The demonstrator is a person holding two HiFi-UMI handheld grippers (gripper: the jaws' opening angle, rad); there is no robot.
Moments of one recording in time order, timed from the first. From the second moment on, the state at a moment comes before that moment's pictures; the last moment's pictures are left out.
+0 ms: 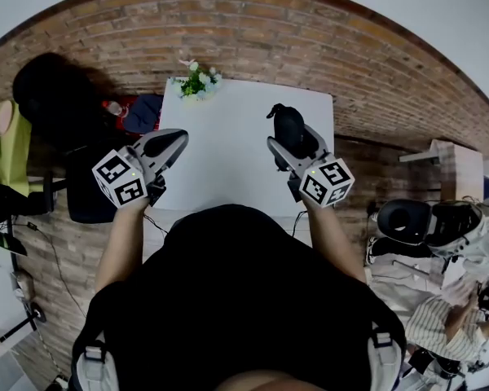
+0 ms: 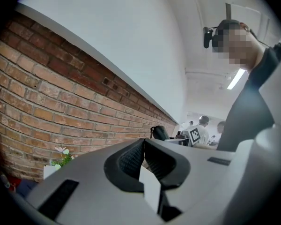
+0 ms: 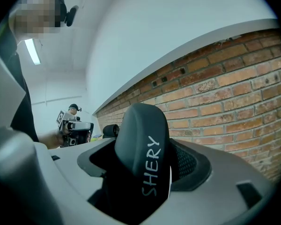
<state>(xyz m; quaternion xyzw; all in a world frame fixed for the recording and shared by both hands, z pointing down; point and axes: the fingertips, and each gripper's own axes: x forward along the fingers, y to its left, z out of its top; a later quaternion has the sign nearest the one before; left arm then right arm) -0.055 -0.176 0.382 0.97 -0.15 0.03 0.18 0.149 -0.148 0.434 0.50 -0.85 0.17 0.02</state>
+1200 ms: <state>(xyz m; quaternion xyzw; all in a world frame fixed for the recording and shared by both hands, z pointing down) -0.069 -0.200 0.395 0.97 -0.16 0.04 0.19 0.151 -0.185 0.493 0.50 -0.84 0.21 0.06</state>
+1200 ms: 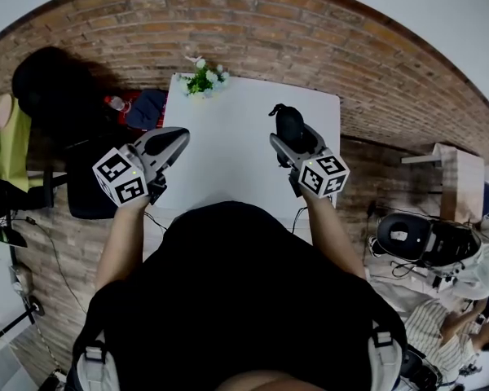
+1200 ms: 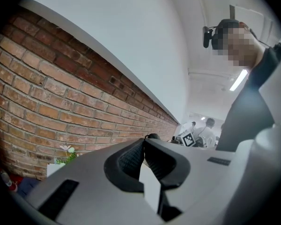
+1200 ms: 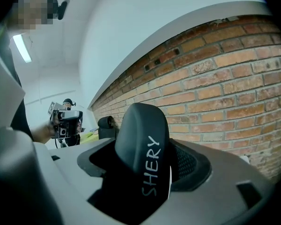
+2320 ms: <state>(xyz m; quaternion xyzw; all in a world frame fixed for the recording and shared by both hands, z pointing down) -0.098 -0.241 0.414 0.96 -0.18 0.05 0.21 0.134 -0.224 0.599 0.50 -0.81 0.28 0.13</state>
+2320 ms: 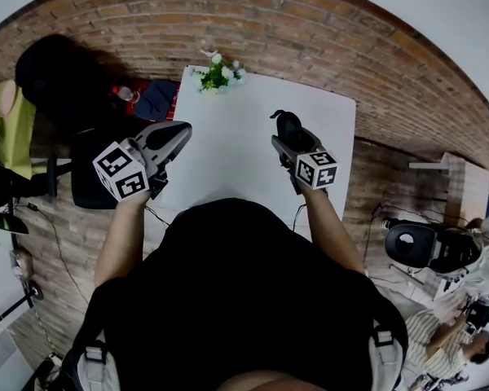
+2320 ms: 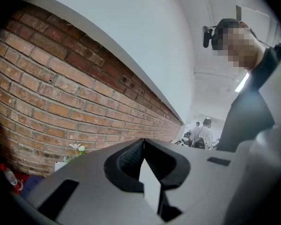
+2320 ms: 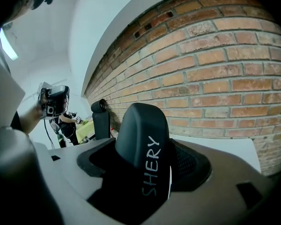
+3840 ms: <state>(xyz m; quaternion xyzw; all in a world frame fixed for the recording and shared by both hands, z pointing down) -0.115 -0.258 0.432 0.95 -0.22 0.05 0.22 0.114 -0.252 0.737 0.45 -0.78 0.34 0.26</state>
